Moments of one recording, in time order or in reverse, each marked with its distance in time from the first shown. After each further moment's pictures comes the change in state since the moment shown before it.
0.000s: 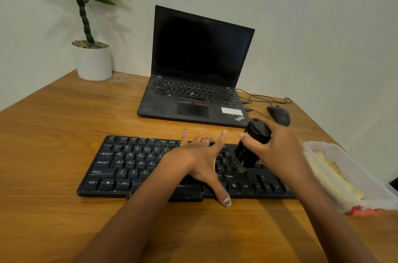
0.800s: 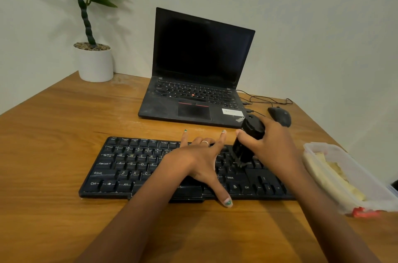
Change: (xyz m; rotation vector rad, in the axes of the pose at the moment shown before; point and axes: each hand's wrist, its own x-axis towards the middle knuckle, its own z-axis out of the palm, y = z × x) left_hand -0.003 0.000 -0.002 -0.007 0.004 -0.011; right_hand 0.011 -0.003 0.006 0.019 -0.004 -0.019
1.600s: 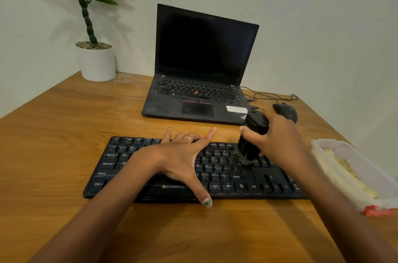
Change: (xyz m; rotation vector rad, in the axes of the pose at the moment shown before) left_hand -0.026 -0.041 -0.002 -0.003 -0.004 0.019; right_hand 0.004 -0.008 -0.001 -0.060 -0.059 0.013
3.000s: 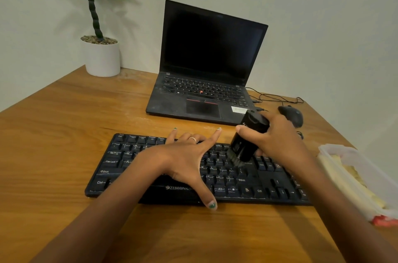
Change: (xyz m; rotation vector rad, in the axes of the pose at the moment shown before) left_hand -0.001 0.001 -0.001 -0.010 0.002 -0.003; right_hand 0.010 -0.007 0.009 0.132 -0.077 0.004
